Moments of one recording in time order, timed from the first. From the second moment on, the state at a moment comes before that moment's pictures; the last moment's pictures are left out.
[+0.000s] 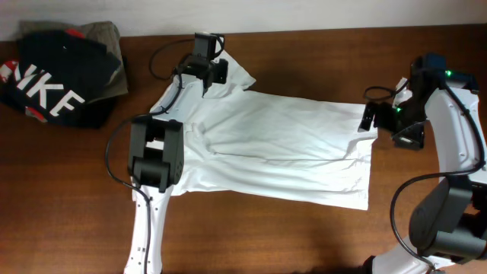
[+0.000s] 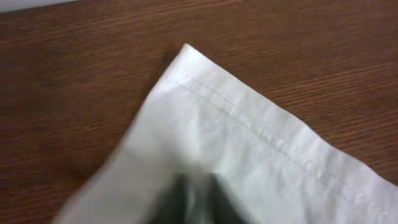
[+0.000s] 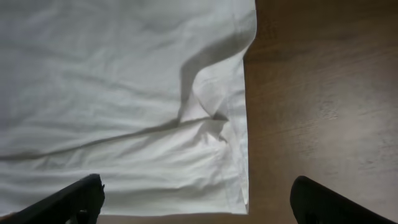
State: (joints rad) left arm -0.26 2.60 2.12 -0.34 -0.01 -0.03; right arm -0.25 1.80 1.55 -1.27 -0.16 0.15
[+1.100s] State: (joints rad) left arm -0.18 2.52 2.13 -0.71 0.03 -0.03; right arm -0.25 2.22 1.65 -0.73 -0.12 -0.05
